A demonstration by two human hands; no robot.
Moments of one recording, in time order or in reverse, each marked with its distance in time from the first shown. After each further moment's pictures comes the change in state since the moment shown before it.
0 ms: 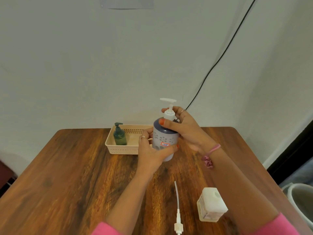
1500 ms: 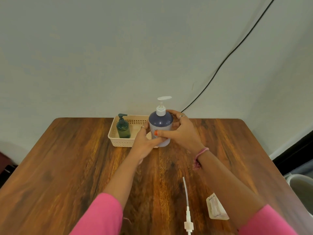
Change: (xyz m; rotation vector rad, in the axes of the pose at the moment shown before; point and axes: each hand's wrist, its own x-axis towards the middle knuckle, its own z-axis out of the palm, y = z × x) left_hand 0.073 -0.041 -0.053 0.042 -0.212 -0.222; right_hand 0.056 0.082 0.019 -0.508 0.186 -0.113
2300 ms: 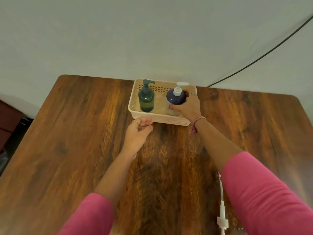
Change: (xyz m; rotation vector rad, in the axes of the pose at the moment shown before) left_hand 0.047 -0.117 -0.113 0.043 0.232 -0.360; right_hand 0.118 0.148 0.134 -0.250 0.021 0.322
